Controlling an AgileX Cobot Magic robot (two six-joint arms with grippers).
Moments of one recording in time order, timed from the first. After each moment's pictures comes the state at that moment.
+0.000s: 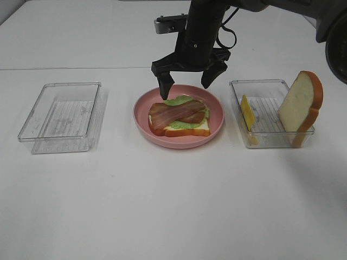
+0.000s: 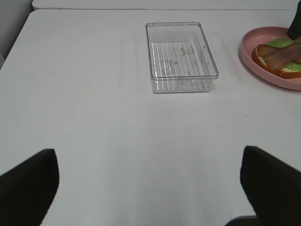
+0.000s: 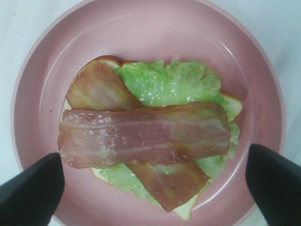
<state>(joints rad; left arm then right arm) 0.05 -0.01 -0.51 -0.10 1.08 0.02 0.48 2.38 -2.14 0.07 1.22 0.01</state>
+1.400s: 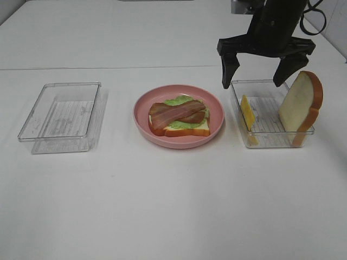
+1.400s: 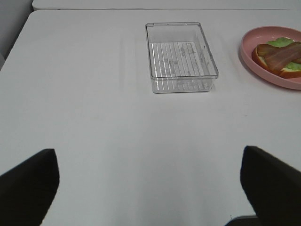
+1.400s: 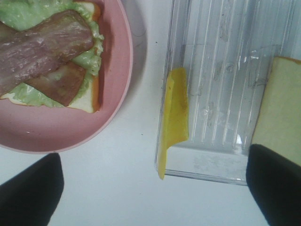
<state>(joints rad) 0.05 -0.01 -0.51 -0.10 1.08 0.03 0.29 2.04 -1.73 0.06 1.23 0.15</state>
